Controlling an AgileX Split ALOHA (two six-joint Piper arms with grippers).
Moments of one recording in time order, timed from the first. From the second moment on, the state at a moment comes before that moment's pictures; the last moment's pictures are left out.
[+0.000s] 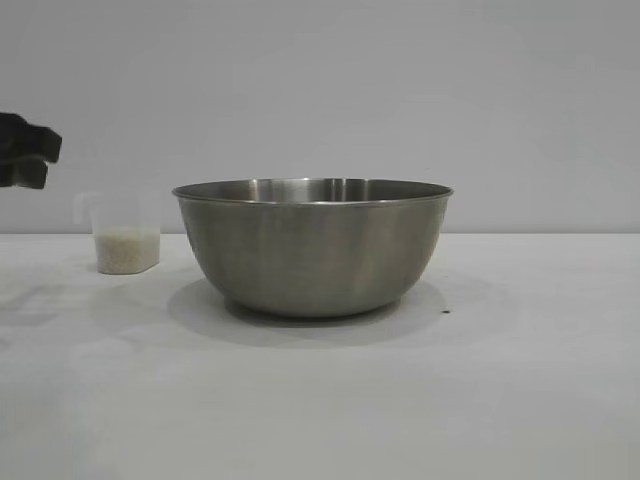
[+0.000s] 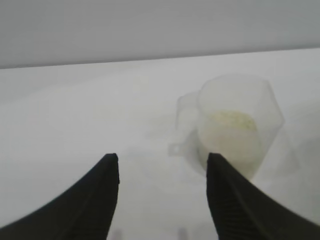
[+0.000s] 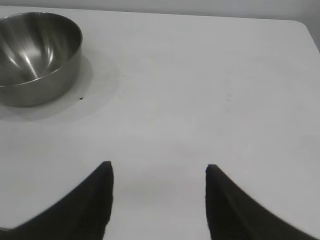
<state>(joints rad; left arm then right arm) -0.17 1.90 -0.55 -0.14 -0.98 0.08 0.00 -0.02 -0.49 0.14 1.14 -0.12</state>
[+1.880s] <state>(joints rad) -0.09 2.21 -0.82 -0.06 -1.08 0.03 0.00 -0.02 -0.49 0.15 1.14 -0.12</state>
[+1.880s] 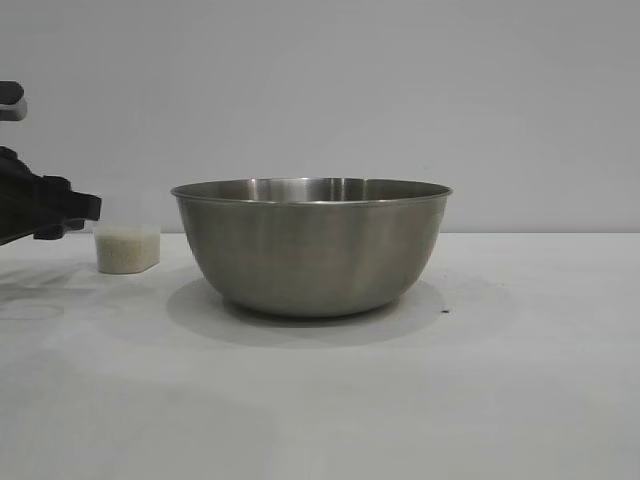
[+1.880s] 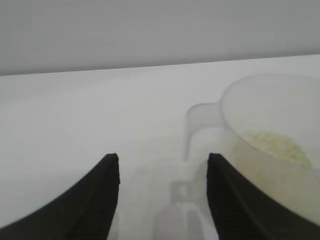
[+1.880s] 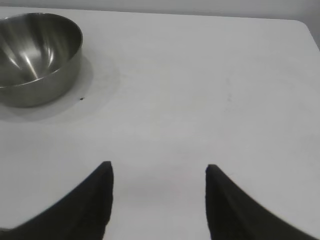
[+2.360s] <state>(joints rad) -0.09 2.25 -0.87 -0.04 -1.06 0.03 0.00 -0.02 -0.49 0.15 1.14 -0.12</state>
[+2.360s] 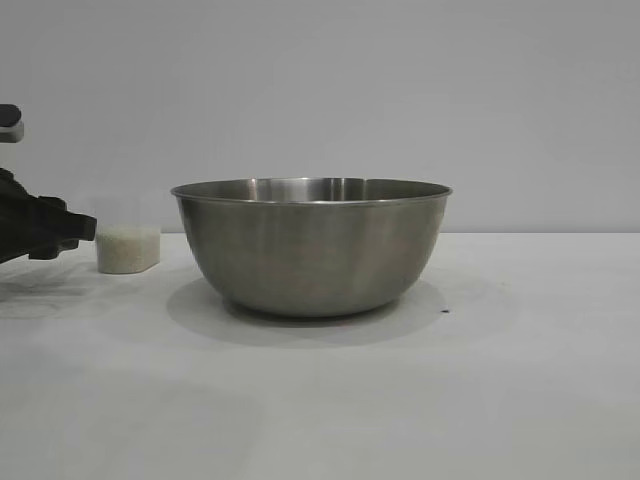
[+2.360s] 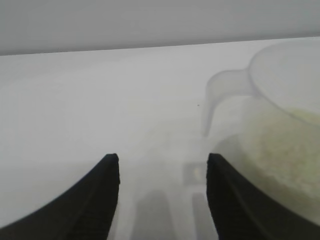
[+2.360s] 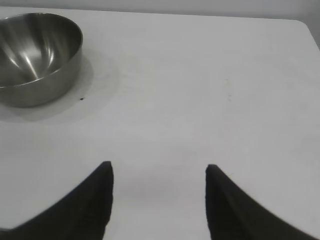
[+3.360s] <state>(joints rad) -0.09 2.31 -0.99 -0.03 -1.00 0.03 0.00 -0.02 -0.49 0.15 1.14 -0.12</state>
